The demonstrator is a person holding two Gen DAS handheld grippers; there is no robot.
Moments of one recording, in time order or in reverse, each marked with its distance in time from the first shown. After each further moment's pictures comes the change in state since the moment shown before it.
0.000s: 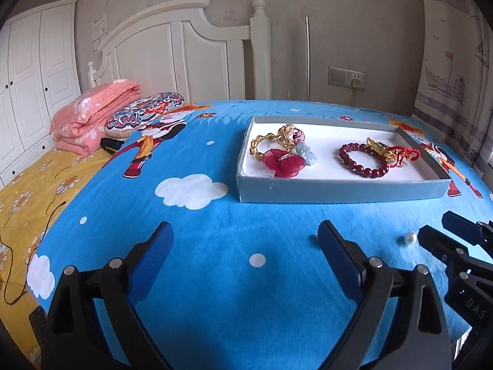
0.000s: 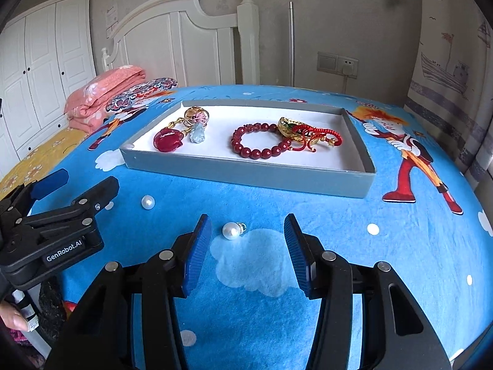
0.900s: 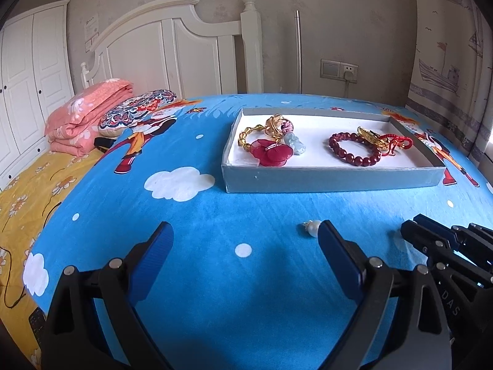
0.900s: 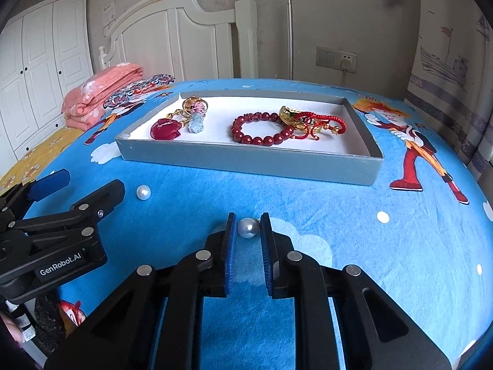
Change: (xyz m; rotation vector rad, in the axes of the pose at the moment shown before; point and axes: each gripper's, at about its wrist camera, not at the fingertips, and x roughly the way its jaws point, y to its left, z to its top) left arm 0.005 -0.013 -0.001 0.021 0.044 -0.031; right arm 0.006 -0.003 -0.010 0.023 -0.006 -0.006
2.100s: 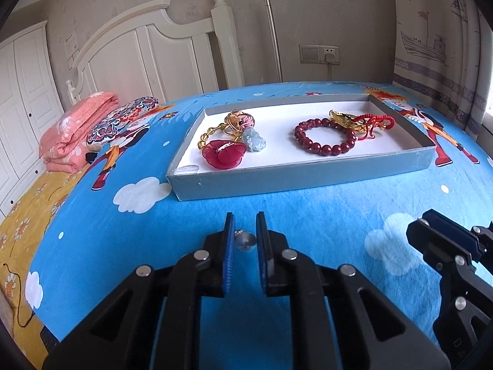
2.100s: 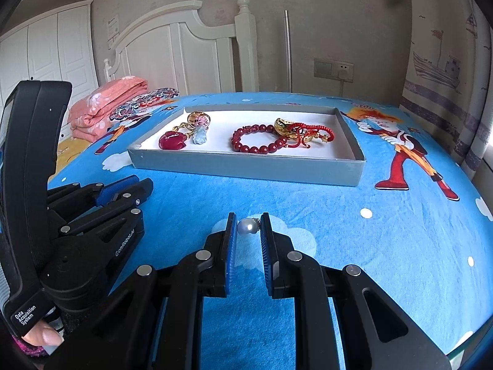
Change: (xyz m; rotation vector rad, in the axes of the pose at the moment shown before) left arm 0.013 -0.047 0.005 0.111 0.020 0.009; right arm -0.026 -0.002 -0.008 0.000 -0.062 0.028
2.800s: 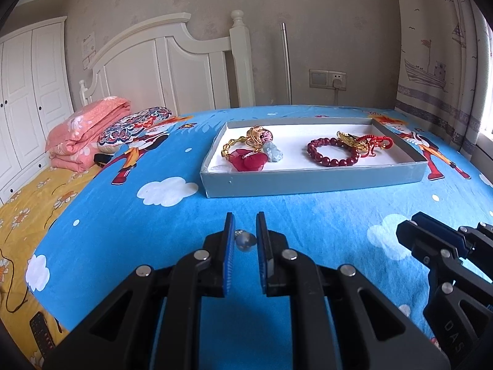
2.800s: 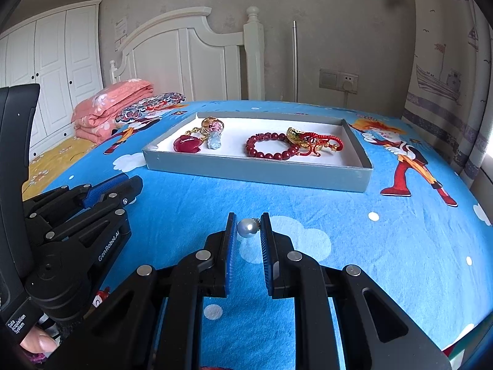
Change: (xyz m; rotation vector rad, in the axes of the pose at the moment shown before) left arm -0.033 0.022 -0.018 -0.067 -0.103 0.008; right arm -0.010 0.015 -0.001 -0.021 -0.040 -0.005
